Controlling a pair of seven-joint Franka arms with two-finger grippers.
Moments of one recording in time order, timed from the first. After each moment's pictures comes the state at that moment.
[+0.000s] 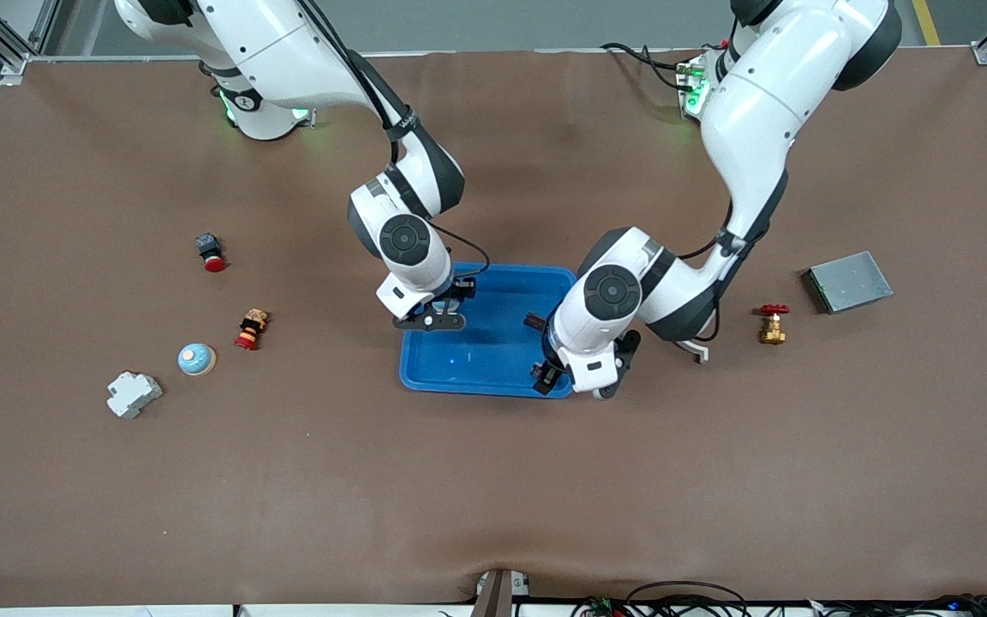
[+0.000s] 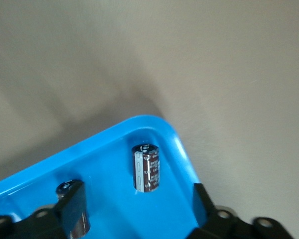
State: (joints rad) left arm -0.29 0.78 -0.39 -1.42 0.22 2.25 -1.73; right arm 0.69 0.63 0.01 -1.79 0.17 2.33 0.60
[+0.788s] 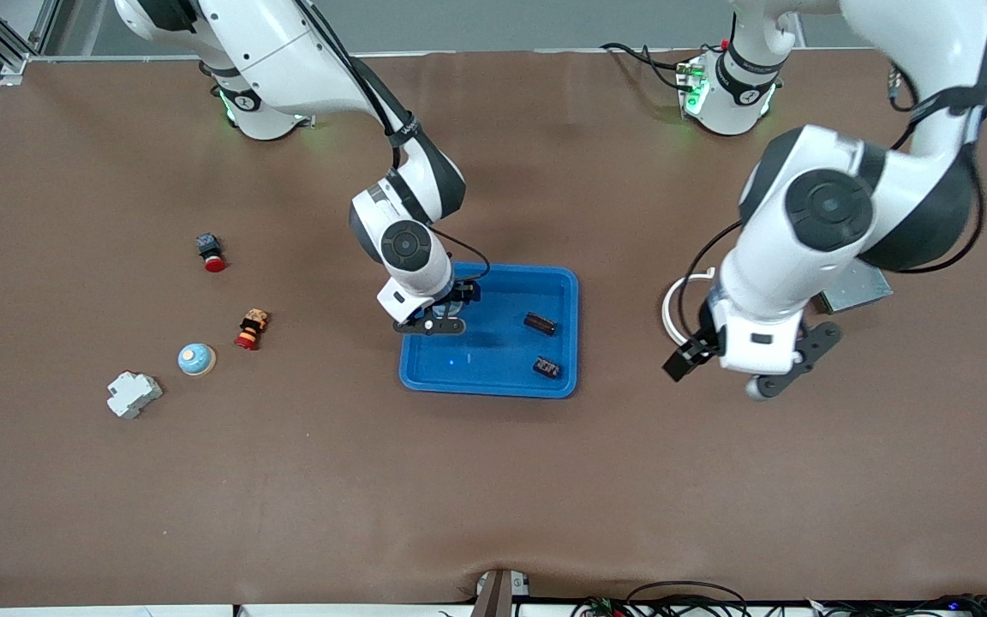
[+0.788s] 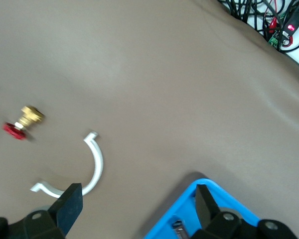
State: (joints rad) left arm -0.06 0.40 -0.38 -1.41 0.21 1.84 -1.06; right arm 0.69 0.64 0.00 -1.77 0.17 2.33 0.60
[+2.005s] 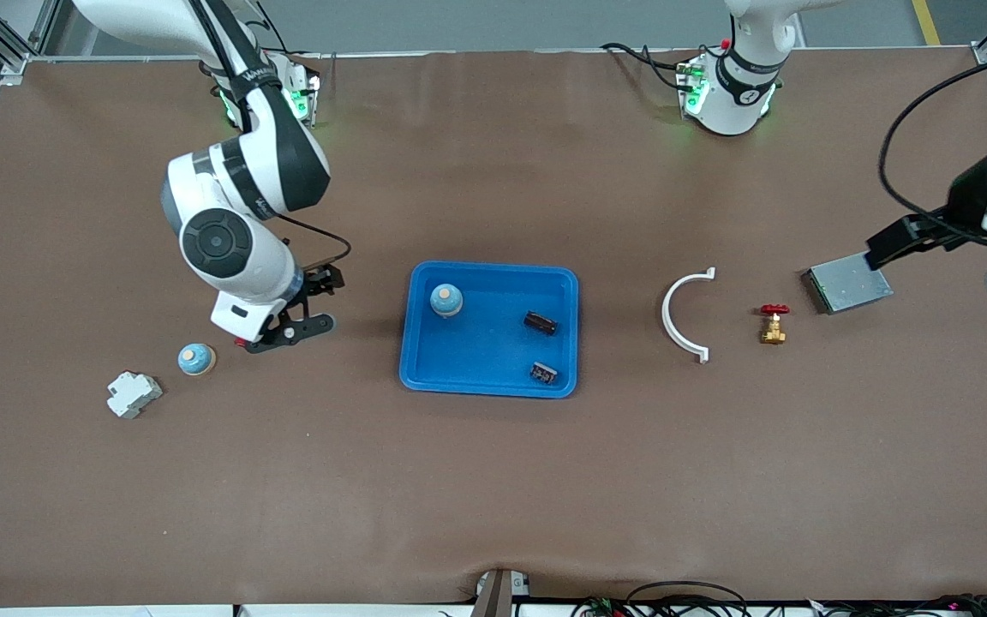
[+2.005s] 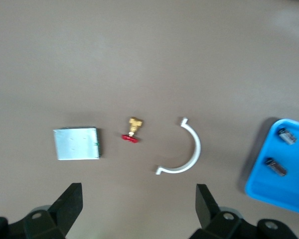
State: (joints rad) left arm 0.18 0.13 -0.28 -1.39 0.07 1.49 -0.30; right arm 0.38 0.30 -0.02 -1.79 -0.03 1.87 0.01
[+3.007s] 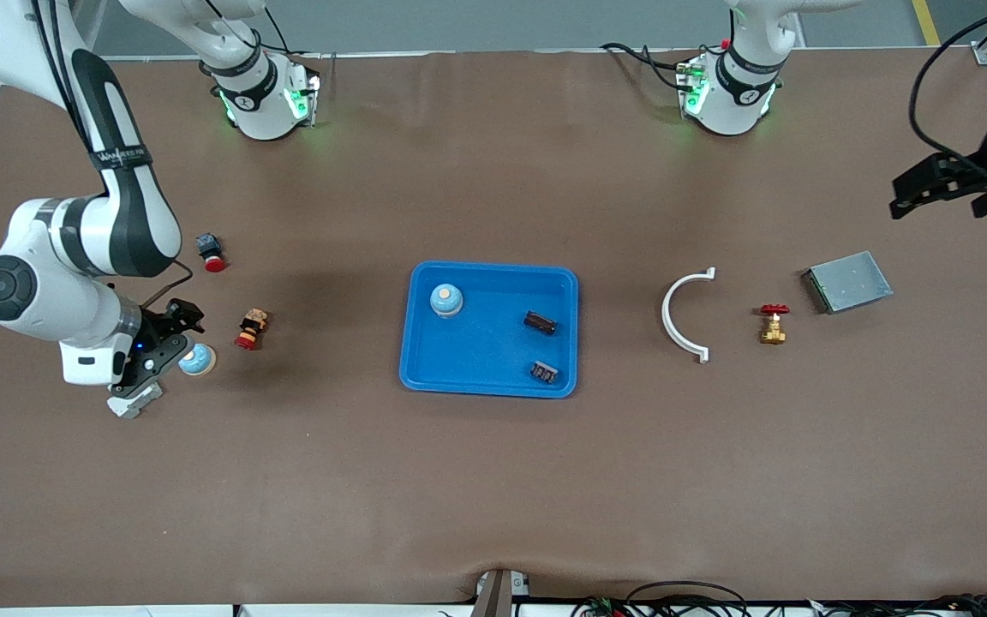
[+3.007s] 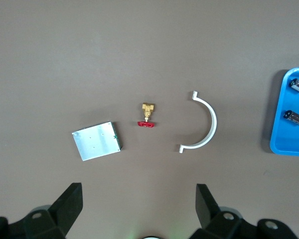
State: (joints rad) left arm 0.01 -0.02 -0.03 -1.53 0.01 1.48 -0.02; right arm 0.00 0.36 -0.02 -1.88 -0.04 2.16 -0.81
